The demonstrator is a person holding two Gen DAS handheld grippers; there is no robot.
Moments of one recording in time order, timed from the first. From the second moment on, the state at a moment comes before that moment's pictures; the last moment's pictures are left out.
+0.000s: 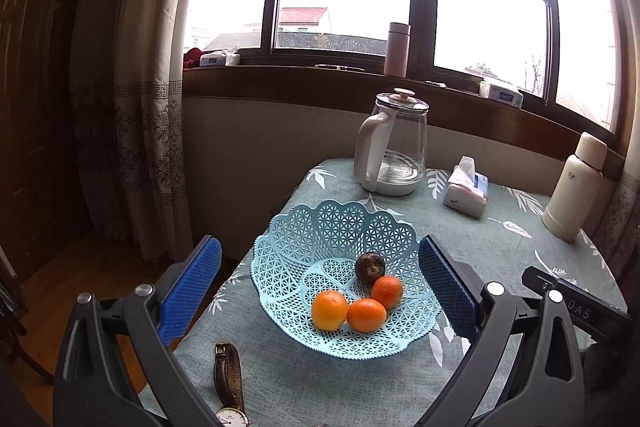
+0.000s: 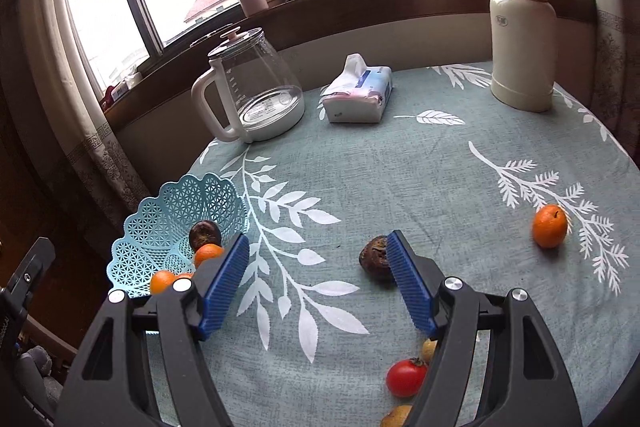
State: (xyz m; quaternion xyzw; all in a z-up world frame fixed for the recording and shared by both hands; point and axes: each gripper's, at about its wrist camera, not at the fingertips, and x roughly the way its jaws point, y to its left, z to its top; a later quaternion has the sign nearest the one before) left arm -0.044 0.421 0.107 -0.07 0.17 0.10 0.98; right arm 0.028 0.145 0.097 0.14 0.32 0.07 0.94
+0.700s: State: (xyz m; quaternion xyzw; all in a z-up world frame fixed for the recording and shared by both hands) left arm -0.036 0.372 0.093 -0.03 0.19 0.05 0.98; right arm 0.021 0.064 0.088 0.17 0.31 -0.01 0.94
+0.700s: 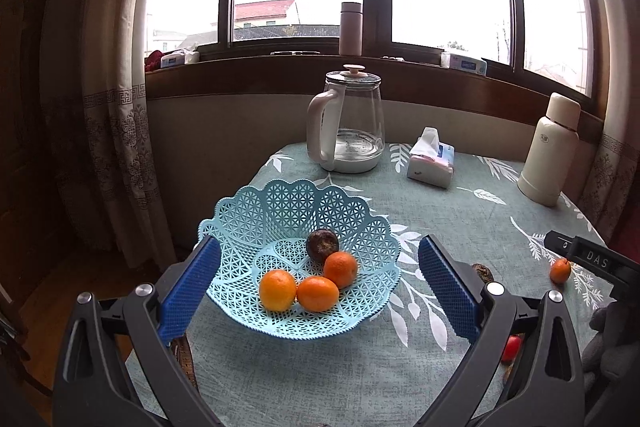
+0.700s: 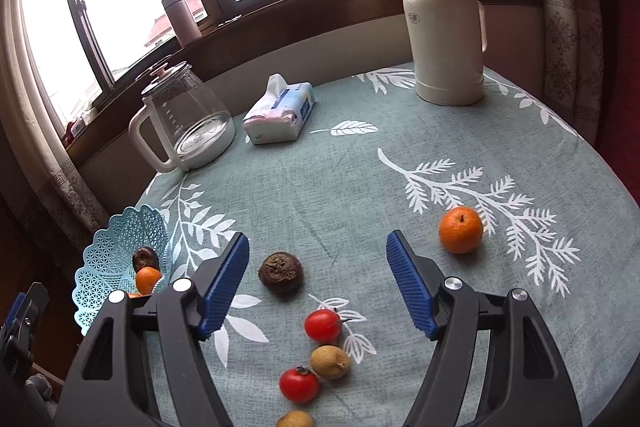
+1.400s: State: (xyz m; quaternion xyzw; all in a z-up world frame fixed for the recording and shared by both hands) left arm -0.025 0.323 0.064 0.02 0.23 0.00 0.97; right arm 0.017 -0.044 0.051 0.18 0.33 -0.10 0.92
